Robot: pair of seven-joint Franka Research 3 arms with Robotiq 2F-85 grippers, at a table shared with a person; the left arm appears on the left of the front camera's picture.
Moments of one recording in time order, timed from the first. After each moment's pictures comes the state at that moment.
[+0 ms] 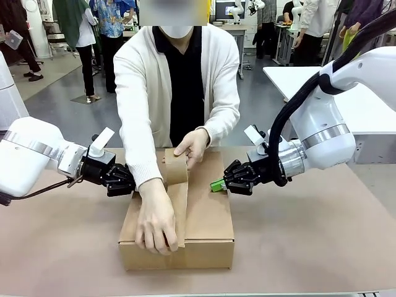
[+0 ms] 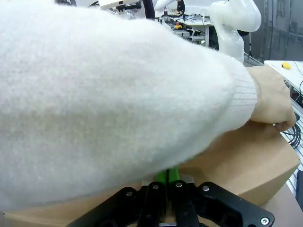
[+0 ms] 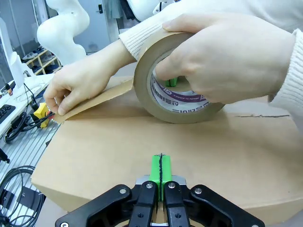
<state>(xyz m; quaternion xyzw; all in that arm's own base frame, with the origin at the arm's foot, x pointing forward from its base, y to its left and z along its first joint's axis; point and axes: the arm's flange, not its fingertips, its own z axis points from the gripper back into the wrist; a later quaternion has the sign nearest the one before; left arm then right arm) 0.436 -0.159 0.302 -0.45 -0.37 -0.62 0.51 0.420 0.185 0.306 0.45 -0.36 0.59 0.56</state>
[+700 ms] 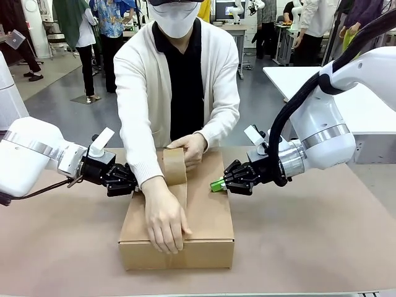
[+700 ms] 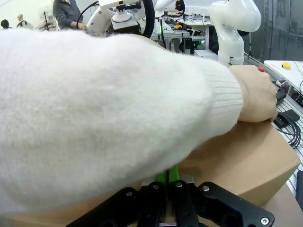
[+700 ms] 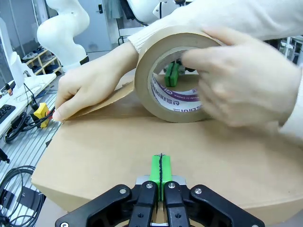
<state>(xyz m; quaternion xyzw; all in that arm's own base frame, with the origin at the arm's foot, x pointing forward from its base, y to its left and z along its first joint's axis) 0.436 -0.159 0.302 -0.45 -0.37 -0.62 0.51 0.420 0.185 0.306 0.45 -0.36 0.59 0.56</state>
